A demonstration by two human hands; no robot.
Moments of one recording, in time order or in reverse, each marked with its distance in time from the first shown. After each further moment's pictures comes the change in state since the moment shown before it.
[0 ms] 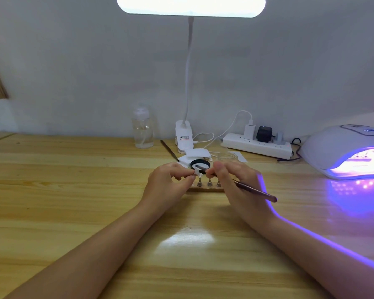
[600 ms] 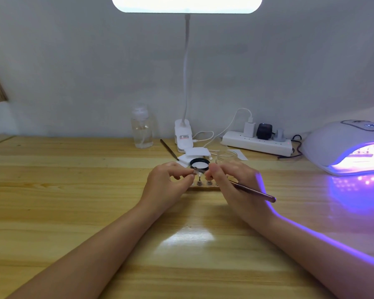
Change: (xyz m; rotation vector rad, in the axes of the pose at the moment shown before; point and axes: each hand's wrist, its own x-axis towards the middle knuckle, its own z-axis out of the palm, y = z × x) left_hand -0.001 0.002 -0.001 -0.012 -0.007 -0.023; right_hand -0.002 0.004 0.001 -0.044 0.028 -0.086
